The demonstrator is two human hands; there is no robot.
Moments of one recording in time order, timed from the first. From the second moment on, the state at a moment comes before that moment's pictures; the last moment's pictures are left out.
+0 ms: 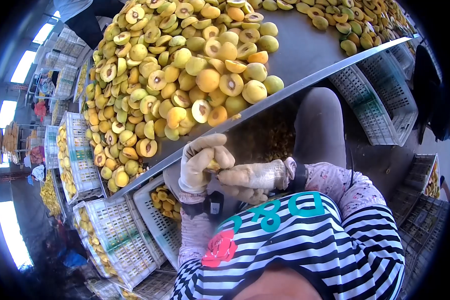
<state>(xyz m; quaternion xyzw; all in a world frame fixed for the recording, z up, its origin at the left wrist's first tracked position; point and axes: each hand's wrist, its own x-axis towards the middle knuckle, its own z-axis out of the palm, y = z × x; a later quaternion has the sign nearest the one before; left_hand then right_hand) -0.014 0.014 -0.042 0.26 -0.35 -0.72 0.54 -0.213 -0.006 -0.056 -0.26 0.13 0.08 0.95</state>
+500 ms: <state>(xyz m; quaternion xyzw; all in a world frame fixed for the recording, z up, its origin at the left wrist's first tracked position) -0.031 0.039 -0.046 0.34 -0.14 -0.63 0.69 -0.213 -0.014 -0.084 0.01 -0.12 0.07 0.99</state>
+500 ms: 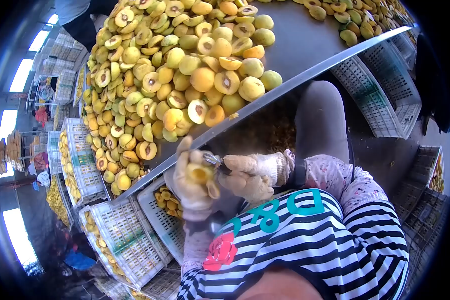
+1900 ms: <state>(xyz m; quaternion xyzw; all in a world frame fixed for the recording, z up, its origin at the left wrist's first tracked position) 0.037 -0.047 -0.027 0.57 -0.44 -0.39 0.57 -0.223 -0.045 -0.037 -0.64 0.29 -0.10 0.71</state>
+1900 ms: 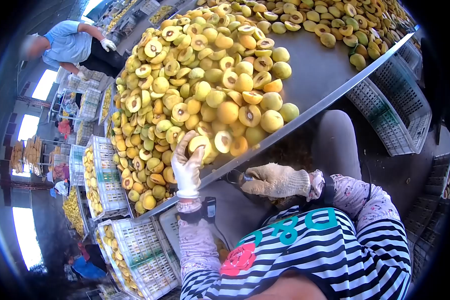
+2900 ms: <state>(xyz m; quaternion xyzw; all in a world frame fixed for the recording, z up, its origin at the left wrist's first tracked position) -0.053 -0.001 -0.036 0.45 -0.23 -0.56 0.66 -0.209 -0.028 -0.042 -0.57 0.34 -0.03 0.75</state>
